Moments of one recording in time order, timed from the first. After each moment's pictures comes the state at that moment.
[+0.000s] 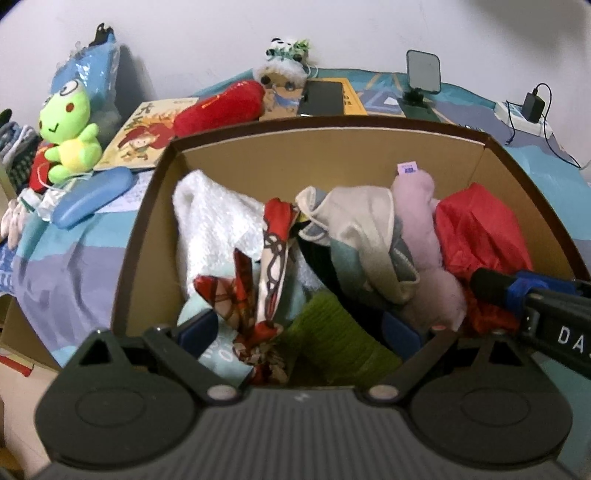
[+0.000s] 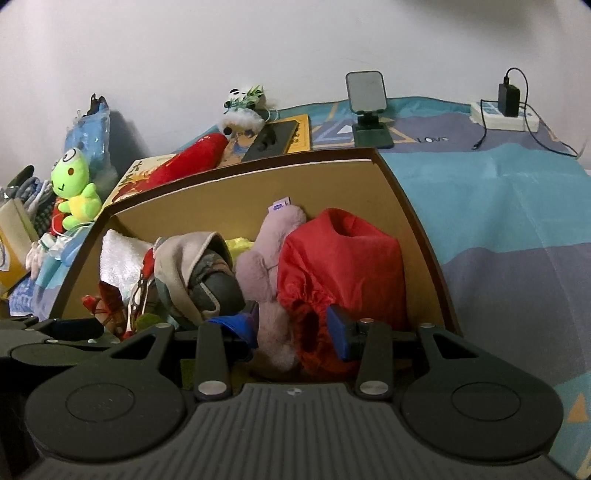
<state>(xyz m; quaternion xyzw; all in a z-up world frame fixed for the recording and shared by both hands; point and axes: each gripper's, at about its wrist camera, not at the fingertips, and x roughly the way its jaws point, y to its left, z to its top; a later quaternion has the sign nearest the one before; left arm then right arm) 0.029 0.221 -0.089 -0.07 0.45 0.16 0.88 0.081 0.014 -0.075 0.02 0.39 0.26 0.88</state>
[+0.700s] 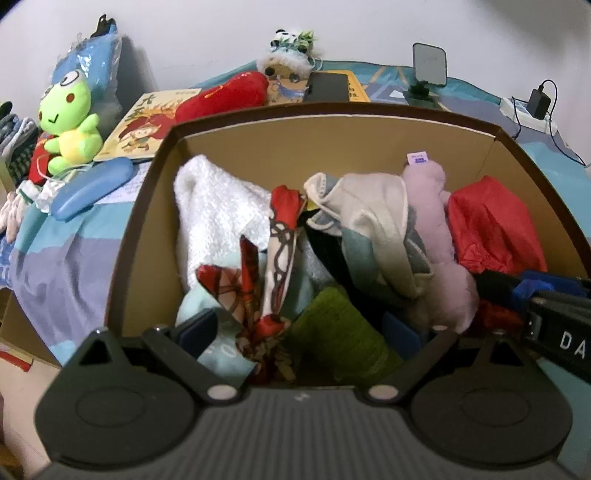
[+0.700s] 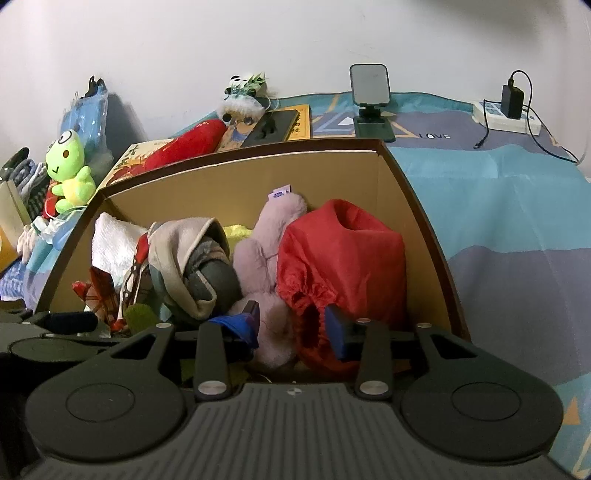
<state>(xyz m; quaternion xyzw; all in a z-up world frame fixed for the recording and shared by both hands) 0.029 0.228 -0.100 -0.08 0.46 0.16 0.87 0.080 0.023 -0.078 0.00 0.40 0.25 0.88</state>
